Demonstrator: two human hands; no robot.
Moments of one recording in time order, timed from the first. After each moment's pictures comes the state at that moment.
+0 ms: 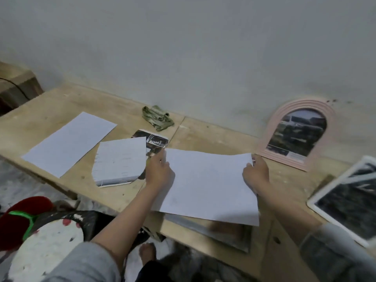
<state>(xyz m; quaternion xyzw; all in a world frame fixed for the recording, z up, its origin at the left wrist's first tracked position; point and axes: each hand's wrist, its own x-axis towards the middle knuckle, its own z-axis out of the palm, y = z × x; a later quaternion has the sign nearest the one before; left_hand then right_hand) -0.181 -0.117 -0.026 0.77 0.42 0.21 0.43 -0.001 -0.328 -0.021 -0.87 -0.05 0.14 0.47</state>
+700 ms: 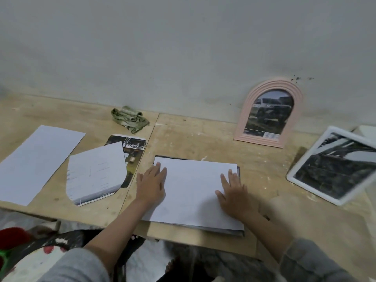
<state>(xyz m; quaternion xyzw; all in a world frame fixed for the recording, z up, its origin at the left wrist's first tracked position) -0.189 -0.117 -0.092 0.97 0.21 -0.02 0.15 -0.071 -0.372 -0.107 -0.95 -0.27 0.12 0.05</state>
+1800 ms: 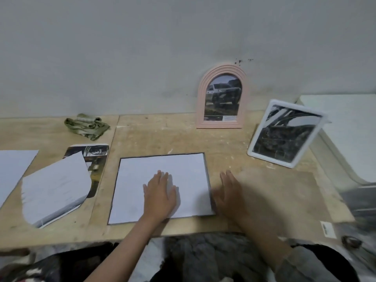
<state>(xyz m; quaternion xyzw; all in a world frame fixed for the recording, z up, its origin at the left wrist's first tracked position) -0.186 -0.243 -0.063 0.94 0.18 -0.01 0.29 -0.116 -0.463 -0.100 -0.95 -0.13 0.04 0.28</state>
